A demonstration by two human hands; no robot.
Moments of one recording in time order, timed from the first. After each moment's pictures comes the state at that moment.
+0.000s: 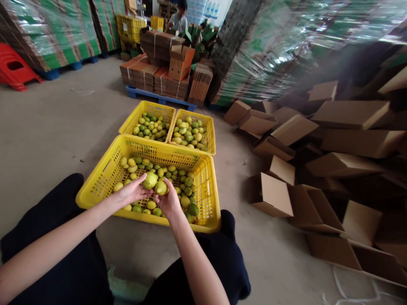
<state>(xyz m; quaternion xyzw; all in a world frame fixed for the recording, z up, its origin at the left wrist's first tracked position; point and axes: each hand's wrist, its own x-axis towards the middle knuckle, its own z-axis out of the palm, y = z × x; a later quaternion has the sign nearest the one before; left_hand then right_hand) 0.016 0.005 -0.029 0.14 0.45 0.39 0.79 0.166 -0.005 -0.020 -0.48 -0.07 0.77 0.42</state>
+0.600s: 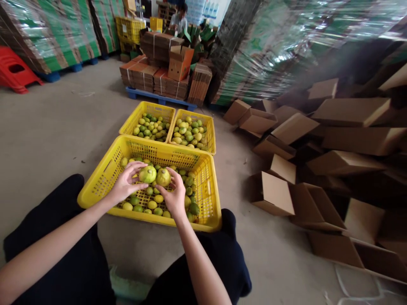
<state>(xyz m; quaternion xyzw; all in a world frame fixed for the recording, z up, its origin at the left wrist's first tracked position) -0.004 0.004 -0.021 0.55 0.40 0.53 0.51 0.183 -0.009 -0.021 -0.50 -0.53 0.42 0.54</state>
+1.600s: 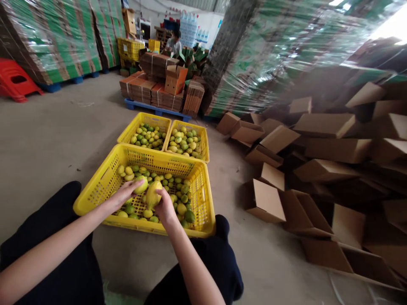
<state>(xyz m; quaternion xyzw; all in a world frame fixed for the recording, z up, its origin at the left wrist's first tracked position) 0.003 0.001 -0.015 0.37 0.55 0.40 0.63 0.163 -0.024 -0.014 -0.43 -0.26 0.71 0.48</state>
